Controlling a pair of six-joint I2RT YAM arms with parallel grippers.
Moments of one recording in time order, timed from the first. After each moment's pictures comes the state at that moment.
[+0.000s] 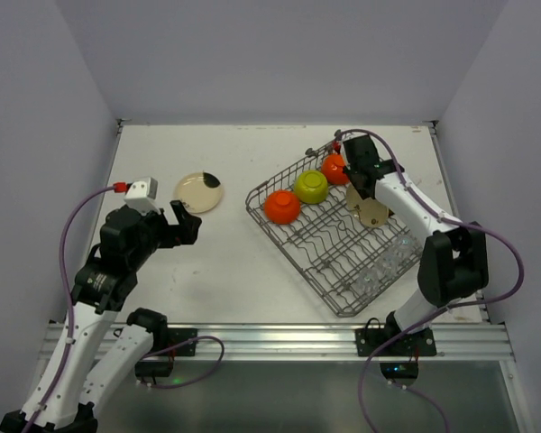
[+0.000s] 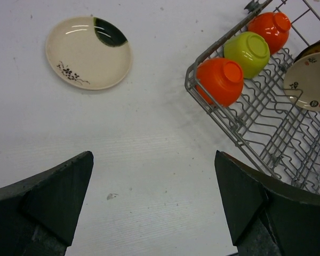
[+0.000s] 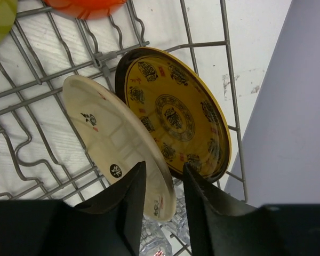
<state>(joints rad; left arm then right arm) -0.30 0.60 0.82 -0.64 0.00 -0.38 0.32 1.61 1.29 -0.63 0.48 -0.32</state>
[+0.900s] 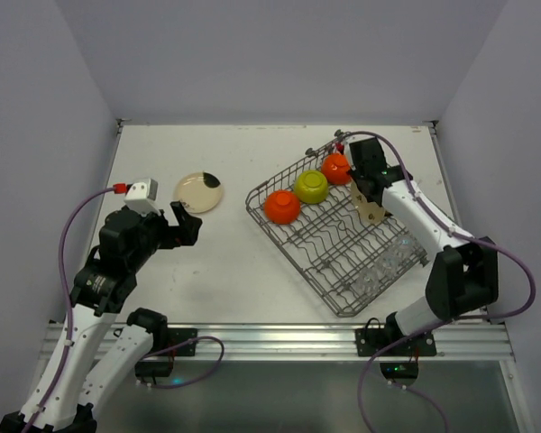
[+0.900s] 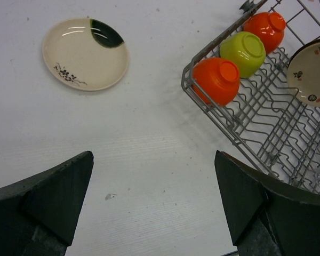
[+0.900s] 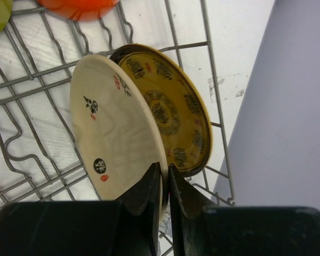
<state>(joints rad) -0.31 0.59 0.82 -0.64 0.00 -0.38 0.32 1.55 1.23 -0.59 0.50 -0.38</state>
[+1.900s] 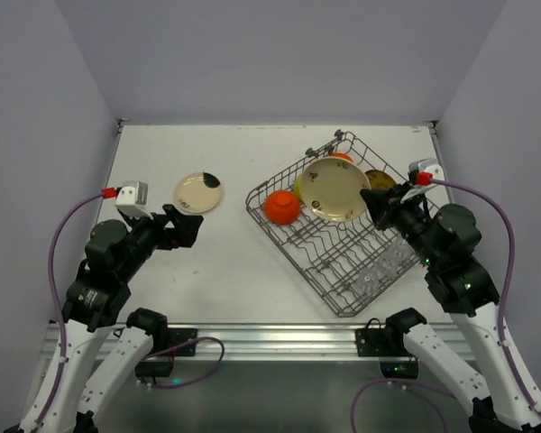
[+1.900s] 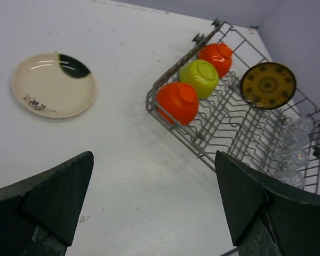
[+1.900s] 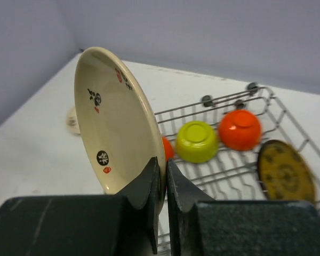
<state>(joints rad) -0.31 0.50 0.82 -0.59 0.04 -0.41 0.39 0.67 1.00 -0.40 -0.02 0.12</state>
